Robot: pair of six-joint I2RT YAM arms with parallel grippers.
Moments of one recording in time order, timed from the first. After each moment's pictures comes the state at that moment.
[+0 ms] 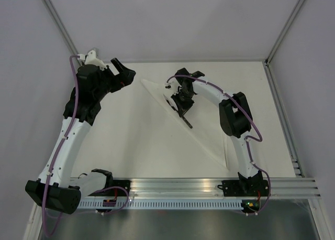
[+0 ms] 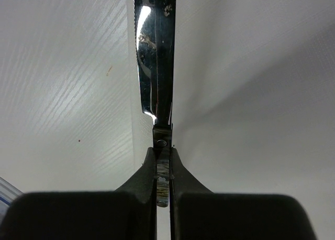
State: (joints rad) left arm -0.22 1.12 1.27 -0.41 0.05 -0.57; right arm 0.54 2.26 1.91 -1.00 -0.29 -0.14
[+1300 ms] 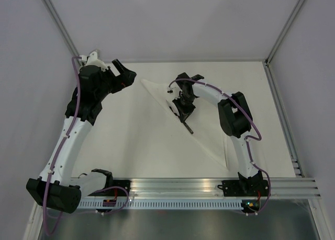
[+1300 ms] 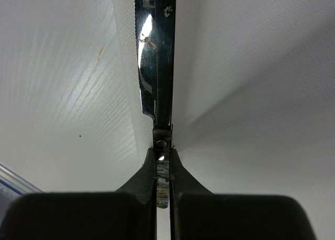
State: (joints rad) left arm -0.21 1.13 1.24 -0.39 0.06 -0.57; right arm 0.54 2.26 1.84 -1.01 -0.31 -0.07
